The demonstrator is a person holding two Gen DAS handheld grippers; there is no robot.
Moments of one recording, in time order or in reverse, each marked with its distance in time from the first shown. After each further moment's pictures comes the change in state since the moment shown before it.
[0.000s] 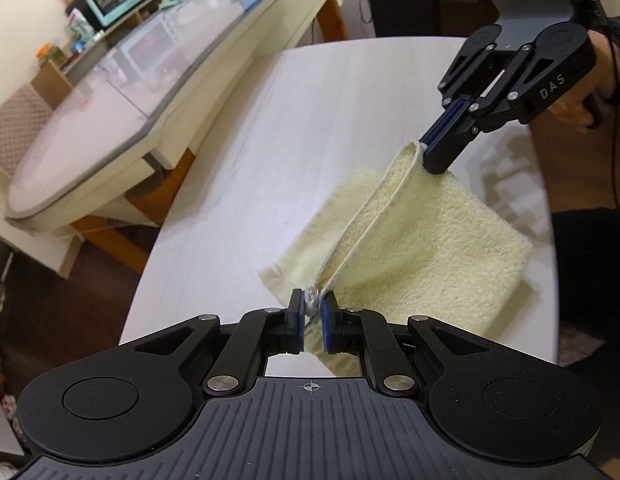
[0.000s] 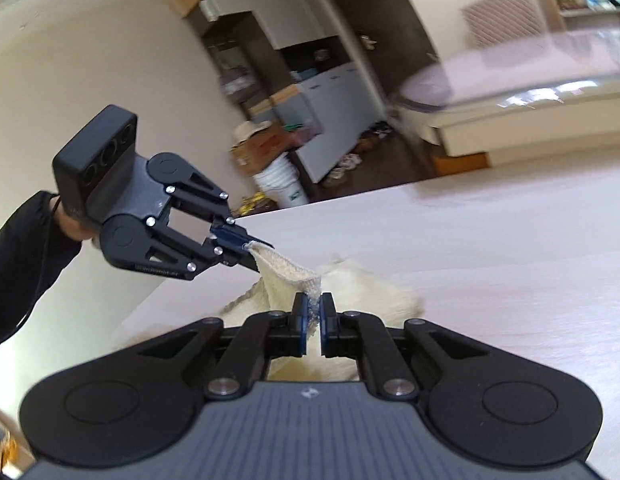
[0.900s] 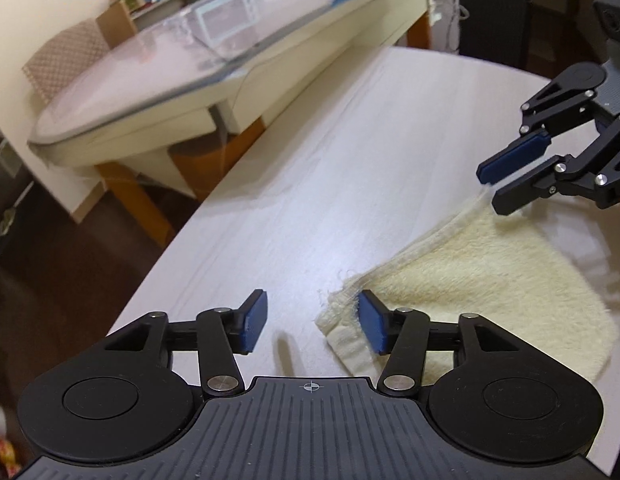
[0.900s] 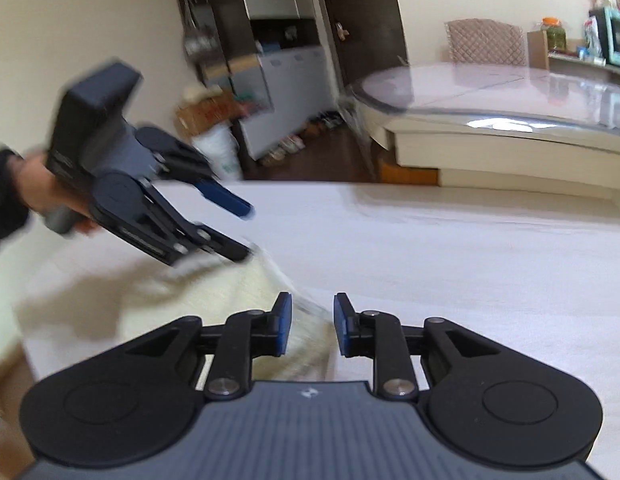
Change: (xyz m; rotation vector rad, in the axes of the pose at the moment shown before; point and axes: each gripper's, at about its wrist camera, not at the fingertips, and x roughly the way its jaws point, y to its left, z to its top) left arm 0.045 0.040 -0.012 -0.269 -0.044 0.093; right arm 0.019 0.003 0.004 -0.224 0.074 -0.276
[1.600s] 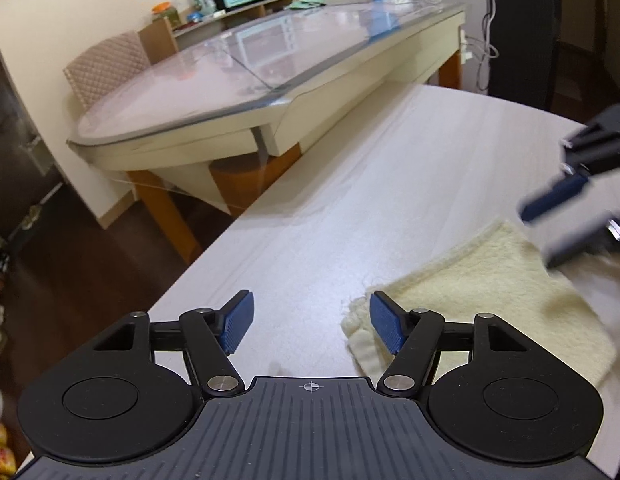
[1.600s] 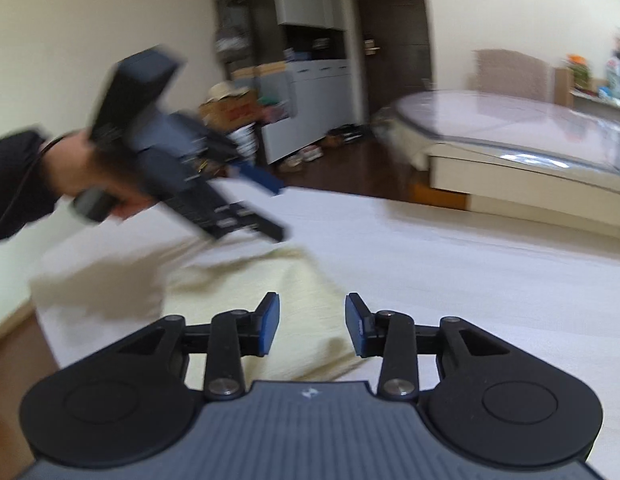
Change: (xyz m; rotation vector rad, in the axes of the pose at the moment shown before) left arm -0.012 0.003 -0.008 -0.076 -0.092 0.084; right arm -0.023 0.043 -0.009 -0.135 -0.038 0.073
